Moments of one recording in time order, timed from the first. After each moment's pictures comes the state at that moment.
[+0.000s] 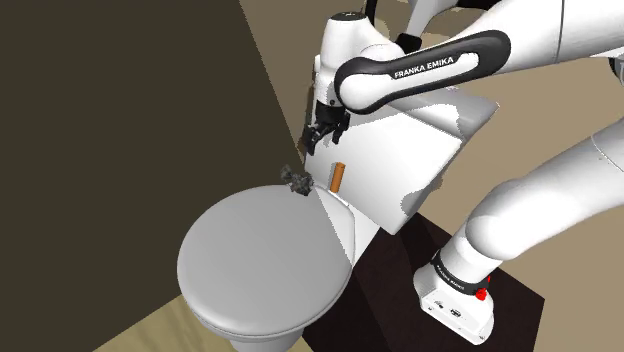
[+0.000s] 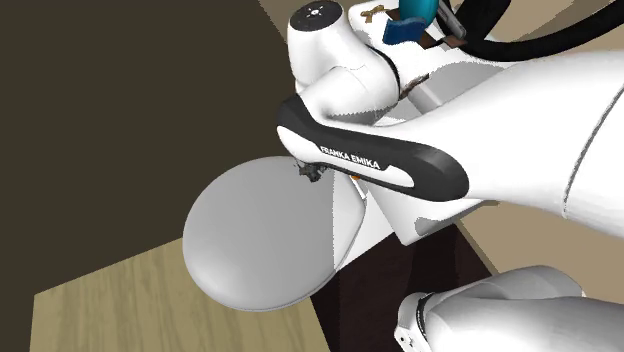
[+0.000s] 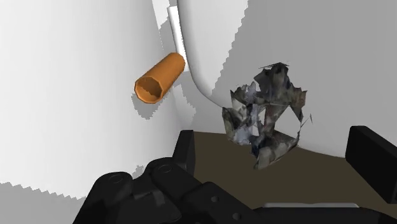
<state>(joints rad) -0.06 -0.31 0.34 -2.38 -0.06 2.14 0.38</state>
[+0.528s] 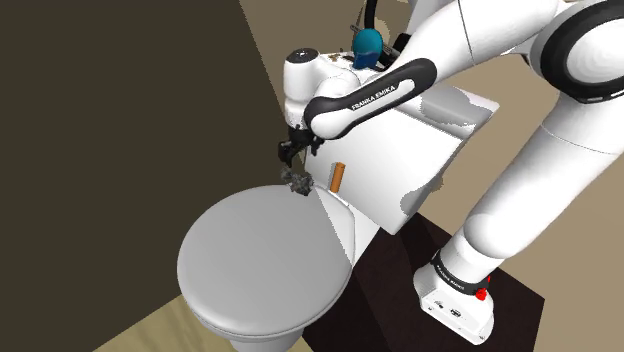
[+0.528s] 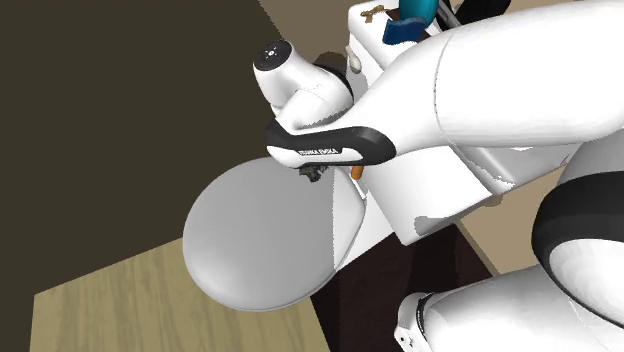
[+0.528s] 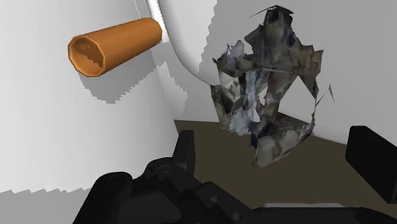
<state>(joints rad) -0.10 0.03 0.42 -2.24 -0.34 2.25 0.69</state>
